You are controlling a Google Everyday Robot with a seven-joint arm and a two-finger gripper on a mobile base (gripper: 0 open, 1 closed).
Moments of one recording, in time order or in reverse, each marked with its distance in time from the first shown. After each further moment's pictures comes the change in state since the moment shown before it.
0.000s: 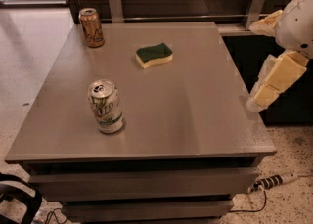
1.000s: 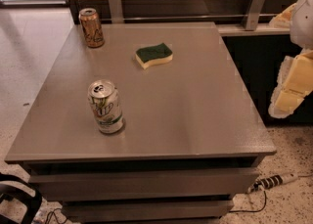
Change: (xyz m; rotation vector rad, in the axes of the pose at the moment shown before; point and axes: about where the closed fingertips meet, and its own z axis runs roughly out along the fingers) arm 0.021 0.011 -0.033 0.070 0.254 -0.023
